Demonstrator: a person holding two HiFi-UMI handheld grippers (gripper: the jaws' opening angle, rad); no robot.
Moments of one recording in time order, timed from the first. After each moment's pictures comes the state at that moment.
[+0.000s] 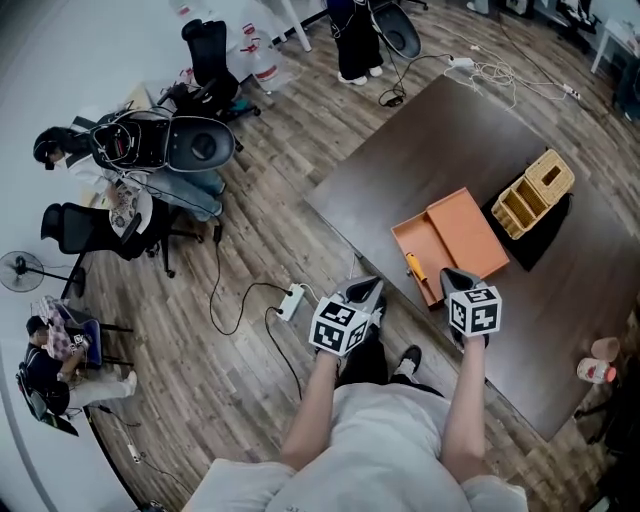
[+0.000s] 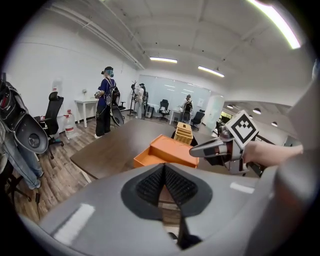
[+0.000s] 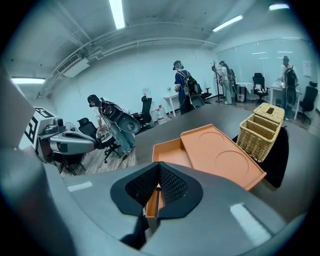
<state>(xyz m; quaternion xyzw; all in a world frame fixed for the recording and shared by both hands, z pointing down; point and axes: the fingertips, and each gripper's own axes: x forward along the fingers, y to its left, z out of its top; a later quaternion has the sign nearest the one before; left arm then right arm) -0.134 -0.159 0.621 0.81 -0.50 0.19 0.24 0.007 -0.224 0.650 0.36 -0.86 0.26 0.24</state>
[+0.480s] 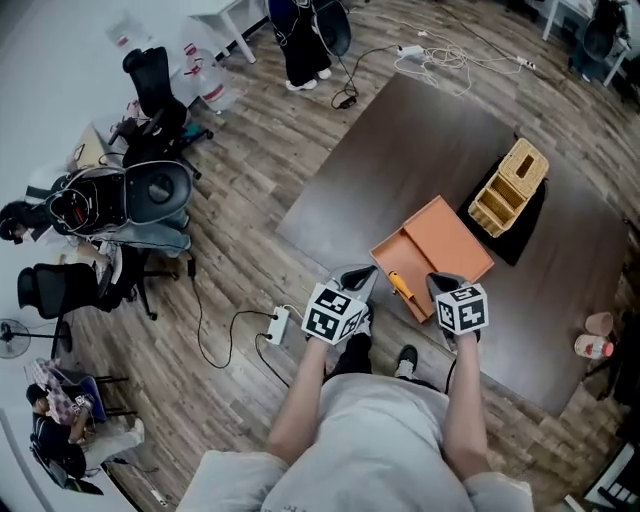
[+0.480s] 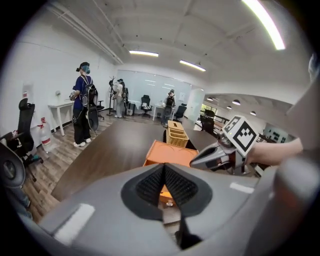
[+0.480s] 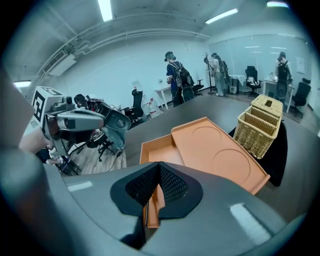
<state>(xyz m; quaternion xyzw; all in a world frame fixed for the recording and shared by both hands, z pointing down) -0.130 -0.257 0.613 0.86 -0.39 0.23 0.21 0.002 -0.260 0.672 0.39 -0.83 0.30 0.28</state>
